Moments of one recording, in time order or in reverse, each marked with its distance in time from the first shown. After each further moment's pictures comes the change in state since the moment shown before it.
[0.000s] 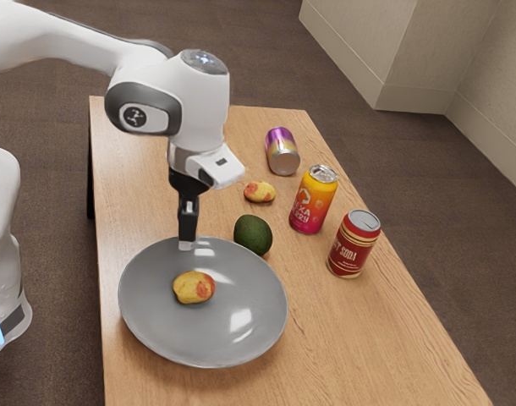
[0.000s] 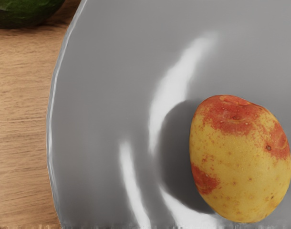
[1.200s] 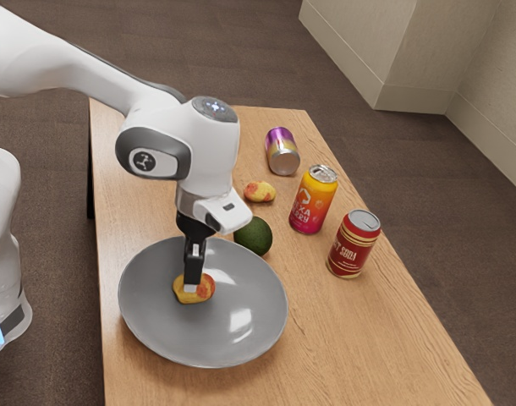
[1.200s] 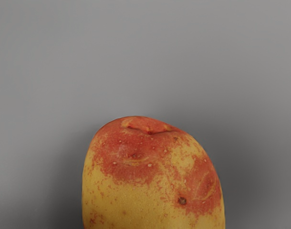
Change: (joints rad) arm -0.002 0.119 -0.106 -0.033 -0.095 0.152 0.001
